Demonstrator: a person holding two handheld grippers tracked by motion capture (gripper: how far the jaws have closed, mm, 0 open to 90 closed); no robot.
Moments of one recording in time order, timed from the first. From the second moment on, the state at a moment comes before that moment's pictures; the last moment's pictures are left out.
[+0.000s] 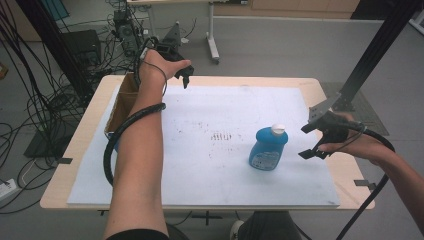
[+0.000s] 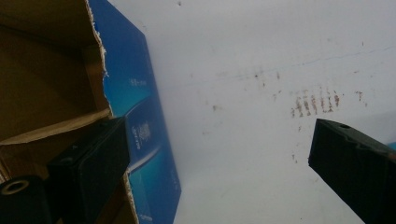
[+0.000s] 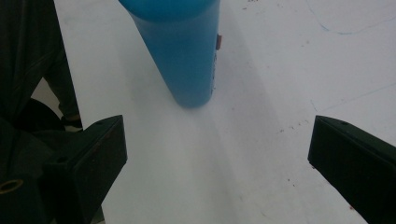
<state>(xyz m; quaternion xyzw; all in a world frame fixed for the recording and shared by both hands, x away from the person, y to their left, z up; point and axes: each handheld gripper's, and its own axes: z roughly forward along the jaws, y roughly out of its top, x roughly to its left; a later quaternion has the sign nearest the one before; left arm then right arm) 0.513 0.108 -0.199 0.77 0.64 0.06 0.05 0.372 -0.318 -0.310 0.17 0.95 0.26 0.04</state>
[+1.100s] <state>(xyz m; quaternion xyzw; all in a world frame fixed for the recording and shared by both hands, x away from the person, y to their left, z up) 0.516 0.103 -0.205 0.77 0.64 0.05 0.04 0.370 -0.293 -0.367 0.17 0.91 0.37 0.03</state>
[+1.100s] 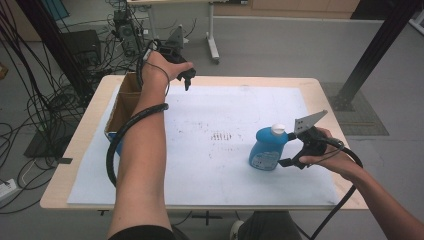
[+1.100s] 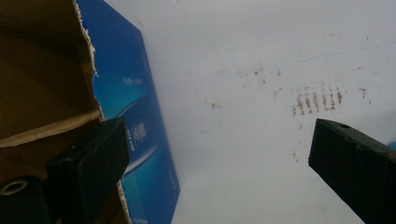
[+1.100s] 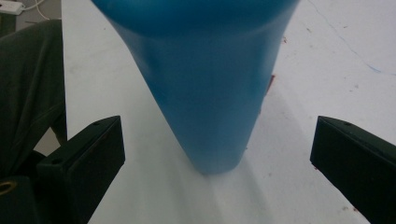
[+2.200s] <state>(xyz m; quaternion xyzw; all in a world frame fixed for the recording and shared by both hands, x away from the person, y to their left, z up) 0.519 0.097 -0.208 0.77 0.63 0.05 0.04 0.367 -0.276 -0.387 0.16 0.87 0.46 0.03</state>
